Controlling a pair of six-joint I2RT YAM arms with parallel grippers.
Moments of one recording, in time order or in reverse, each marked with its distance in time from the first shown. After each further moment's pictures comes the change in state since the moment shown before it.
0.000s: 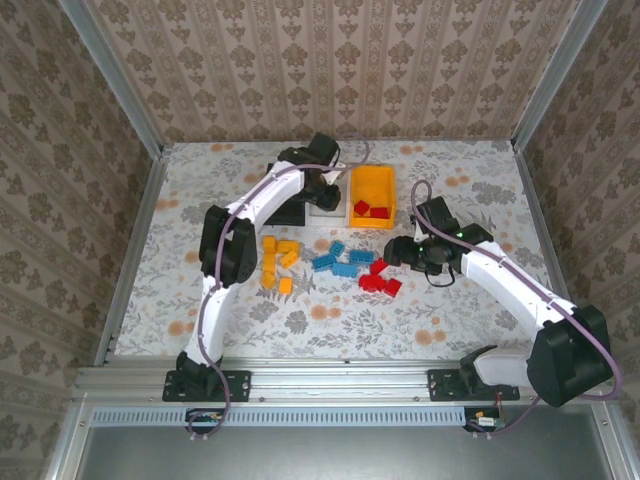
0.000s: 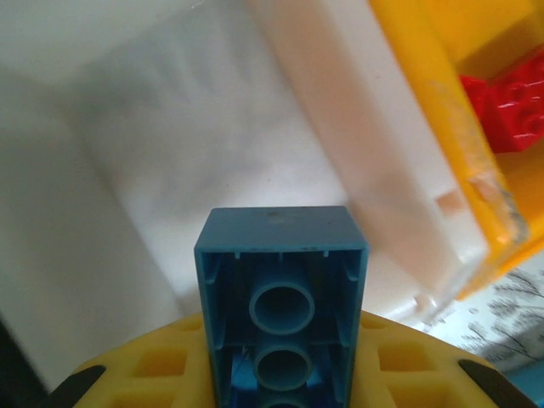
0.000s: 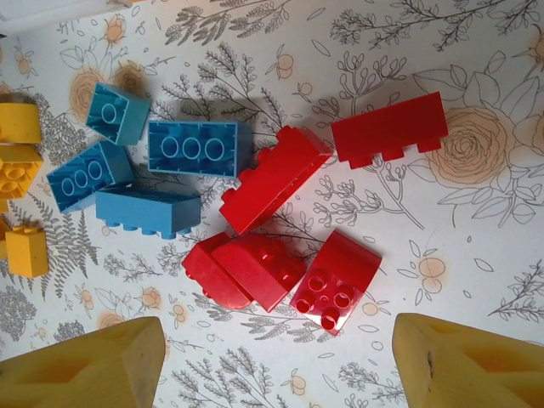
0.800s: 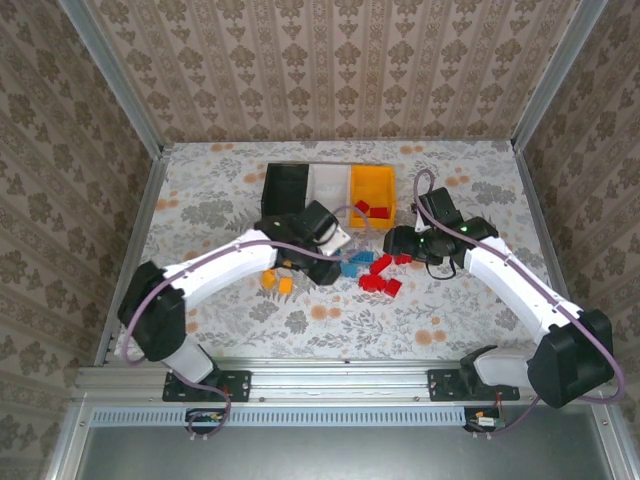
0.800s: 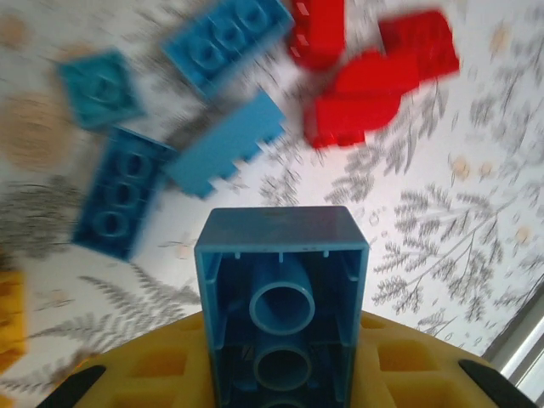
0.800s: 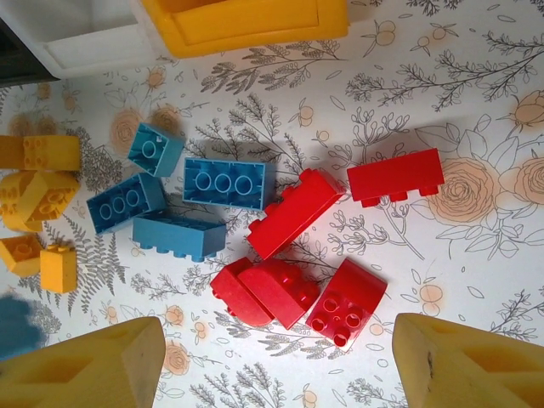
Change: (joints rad) left arm -0.245 -0.768 -0.903 0.209 0.113 -0.039; right arm 0.000 -0.011 0.082 -0.019 0.029 -0.010
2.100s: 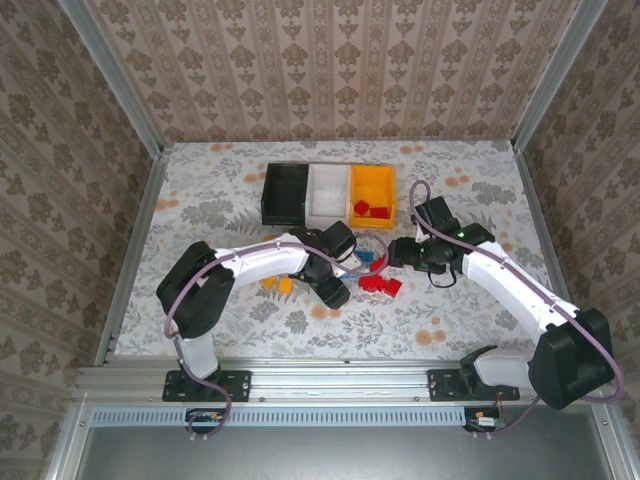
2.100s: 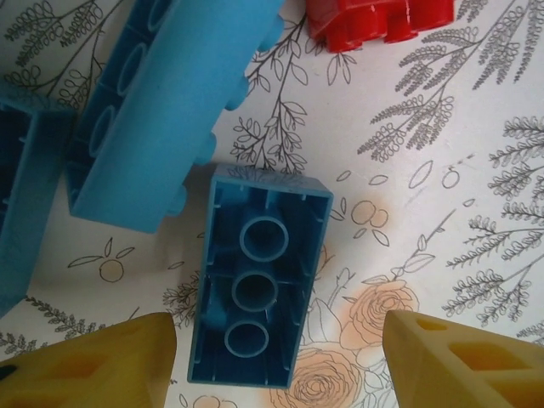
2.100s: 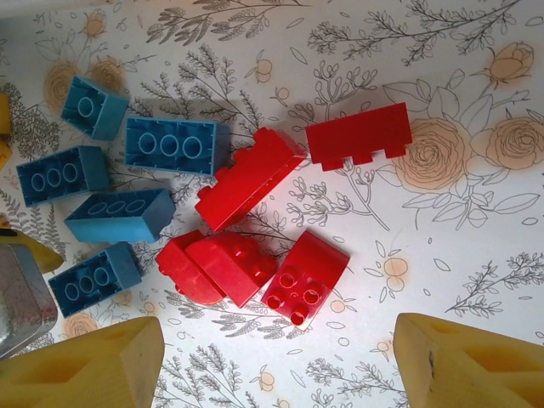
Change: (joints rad) left arm -0.090 0.261 -0.011 0.000 -0.062 0.098; right arm 0.005 -0.001 -0.069 -0.018 0.030 -0.045
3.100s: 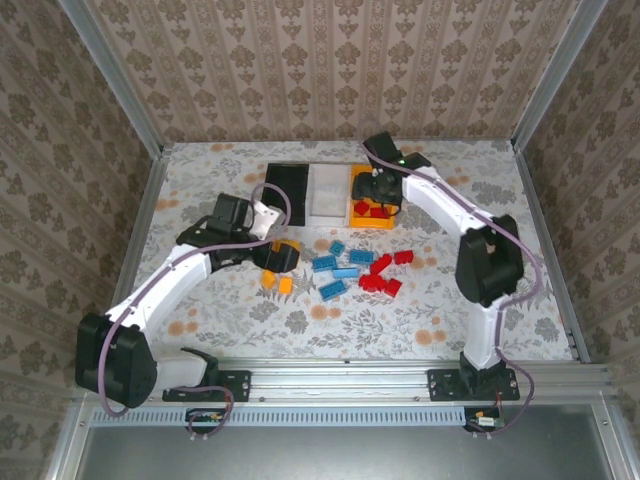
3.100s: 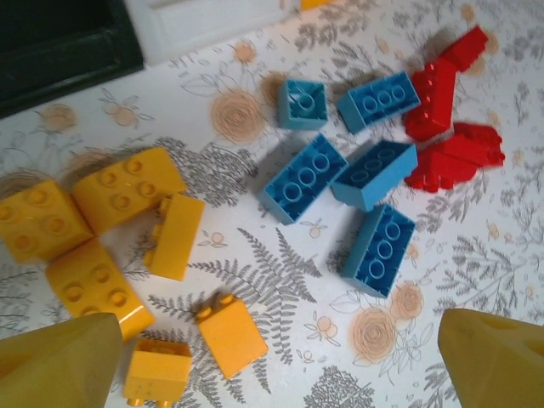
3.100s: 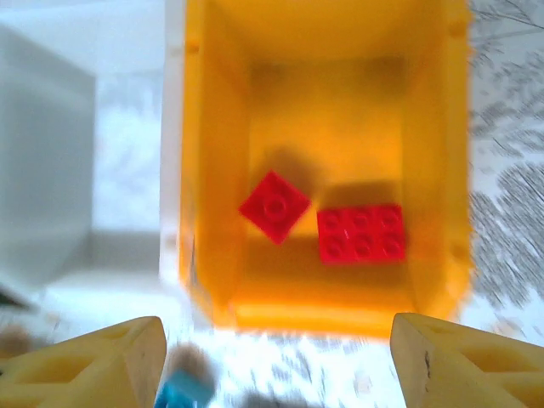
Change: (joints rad) left arm 0.503 -0.550 -0.301 0.154 0.315 -0.029; right arm 0.043 0.657 0.752 -0.026 0.184 -0.006
